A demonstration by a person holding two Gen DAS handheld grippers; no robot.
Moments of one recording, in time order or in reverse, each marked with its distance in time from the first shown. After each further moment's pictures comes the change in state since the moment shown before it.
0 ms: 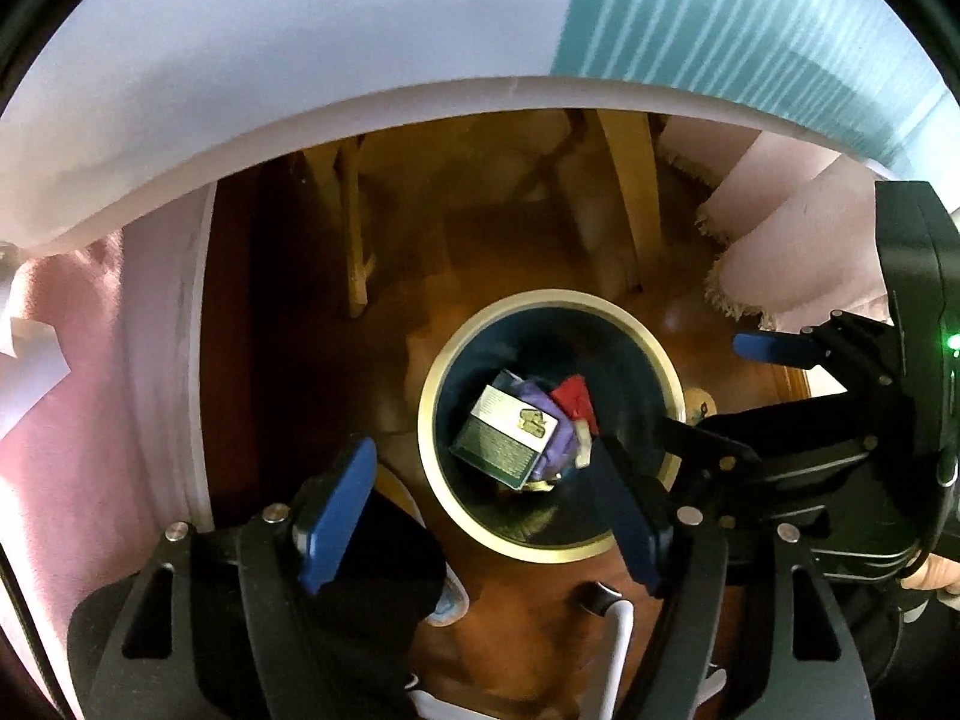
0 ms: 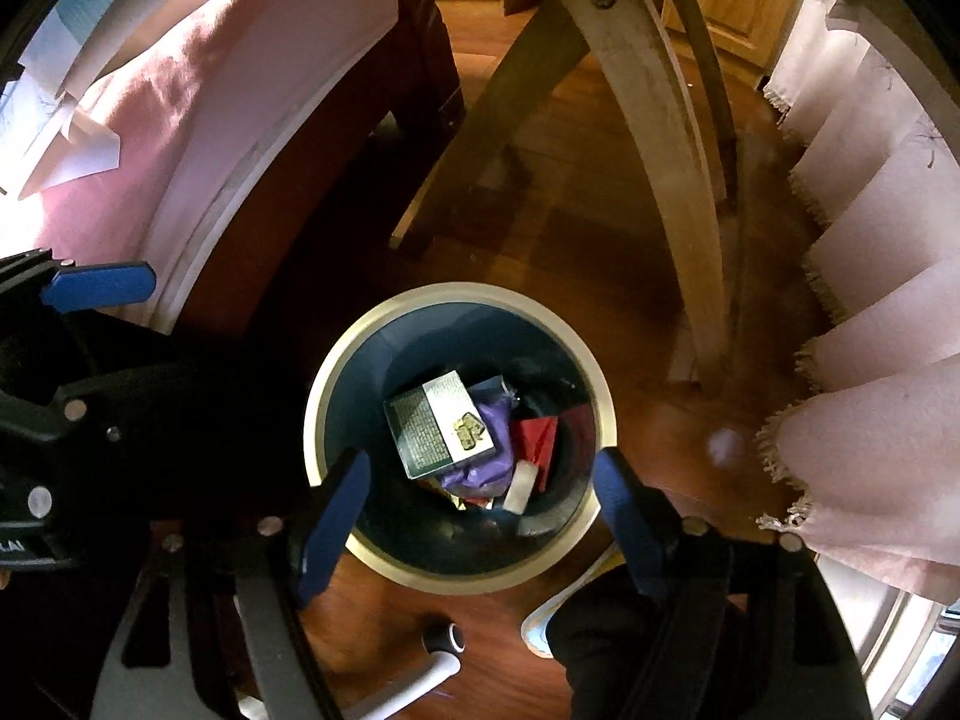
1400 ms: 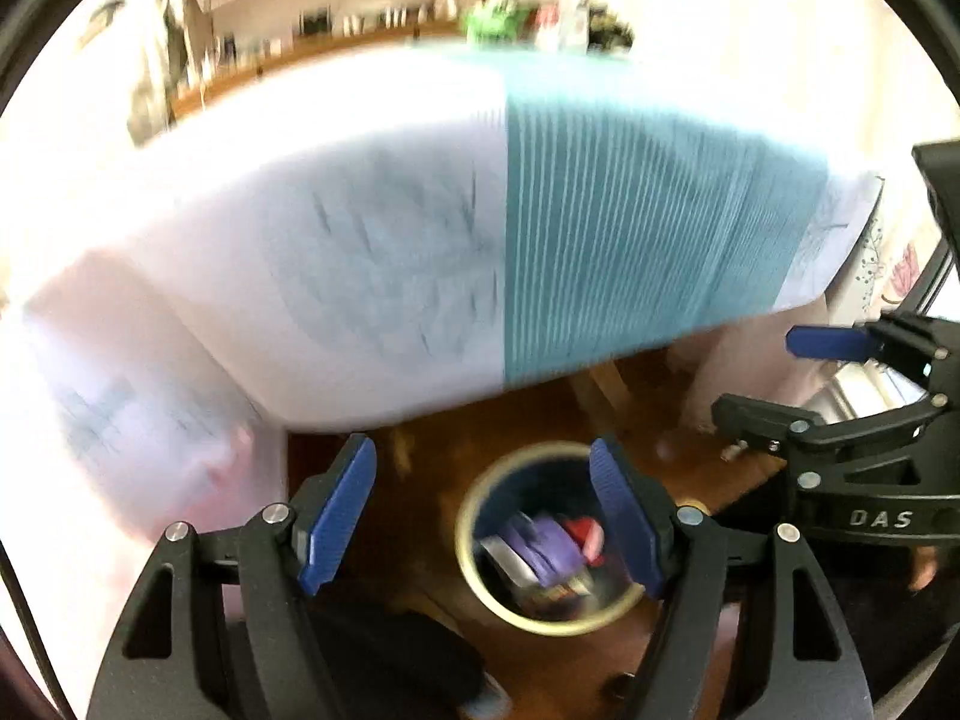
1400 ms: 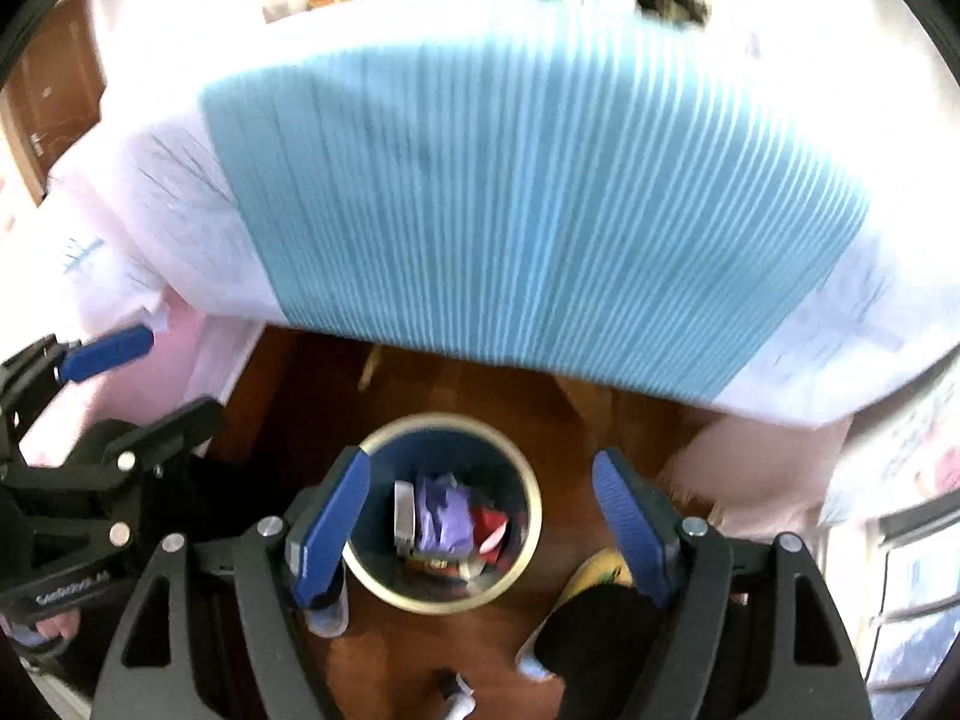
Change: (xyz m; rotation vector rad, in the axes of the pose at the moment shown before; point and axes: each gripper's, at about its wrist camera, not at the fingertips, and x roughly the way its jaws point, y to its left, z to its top) left arm -0.156 0.000 -0.021 0.124 -0.467 0.047; right arm -0.177 0.035 -0.014 0.128 -0.331 -0.204
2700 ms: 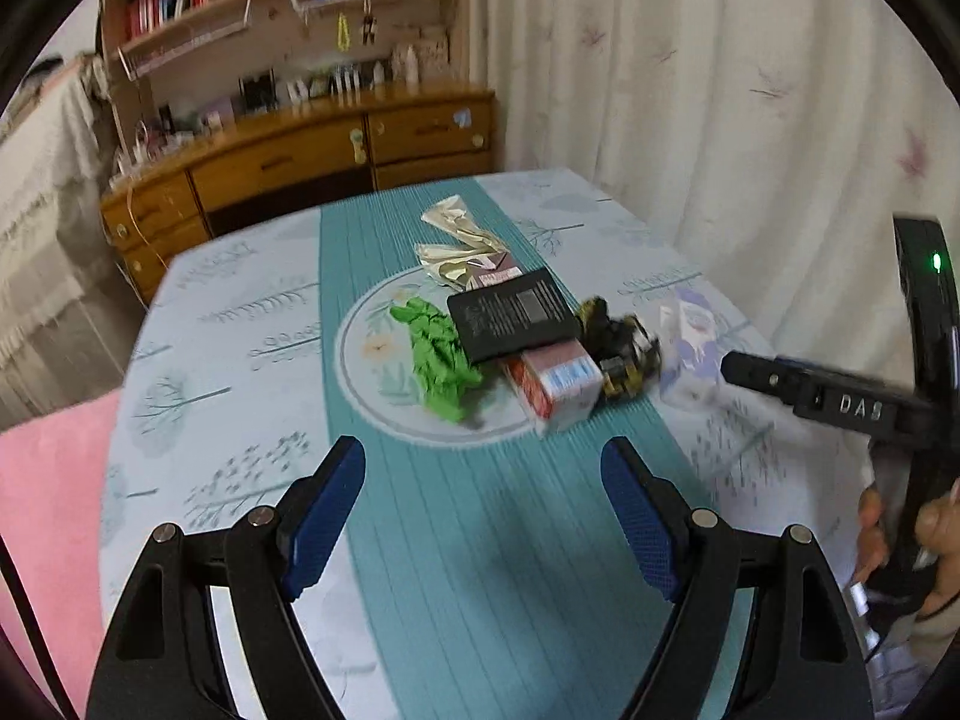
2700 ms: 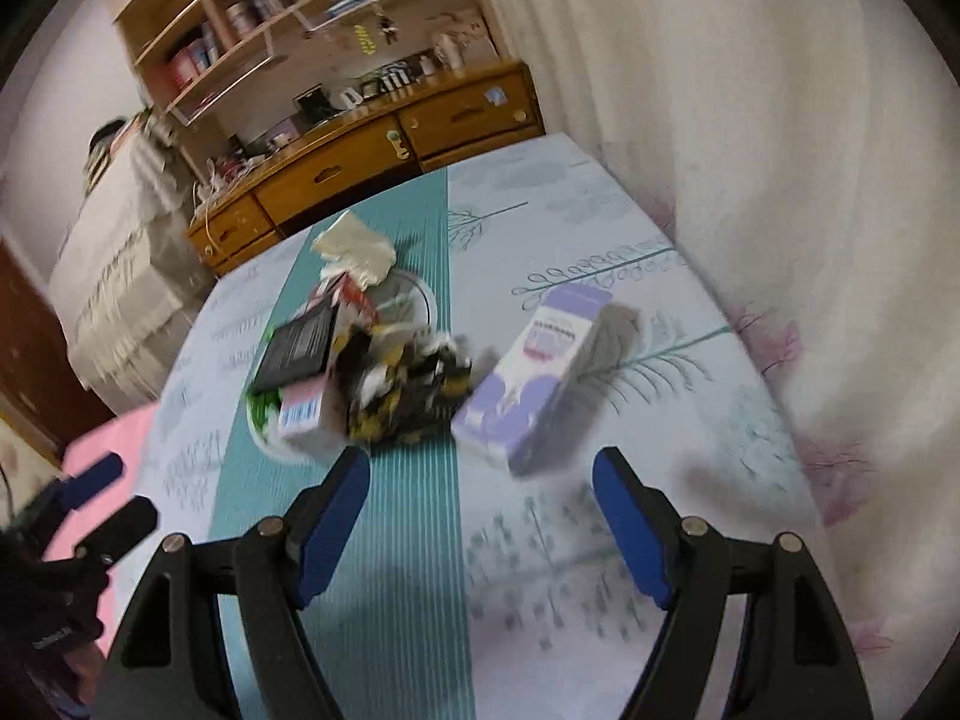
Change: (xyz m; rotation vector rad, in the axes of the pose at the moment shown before) left arm 0.070 -0.009 0.361 -0.010 0.013 -0.120; right arm -0.002 -0.238 0.264 0.463 -0.123 0.109
